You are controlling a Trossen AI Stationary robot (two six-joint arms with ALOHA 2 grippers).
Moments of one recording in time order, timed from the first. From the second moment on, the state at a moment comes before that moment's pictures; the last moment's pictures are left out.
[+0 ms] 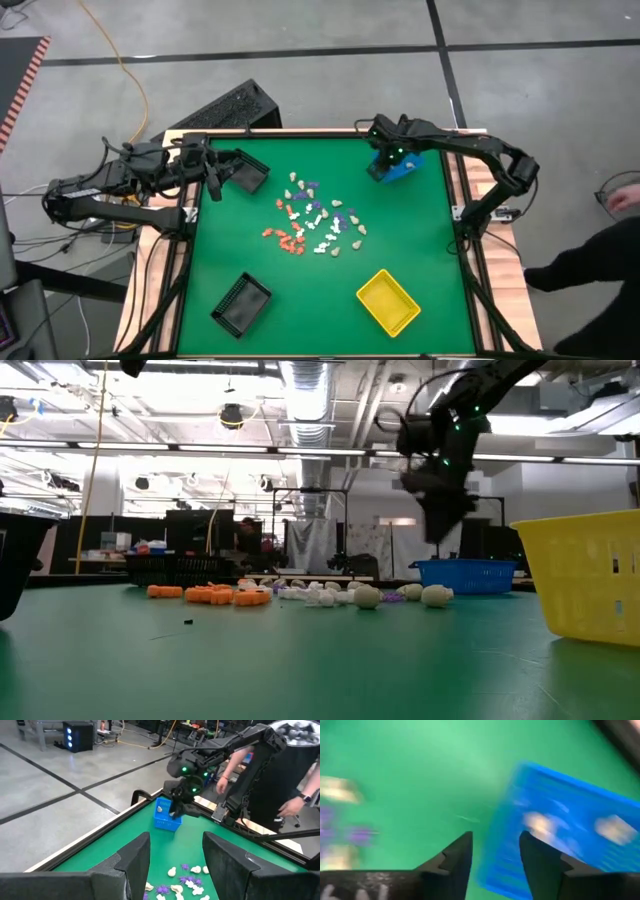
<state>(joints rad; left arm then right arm) 0.07 0.68 1.00 -0.46 -0.40 -0.32 -0.58 1.54 1.14 -0.77 -0.04 0.14</state>
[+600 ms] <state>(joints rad) 0.07 0.68 1.00 -0.46 -0.38 -0.32 -0.25 1.77 1.14 -0.38 -0.03 0.03</state>
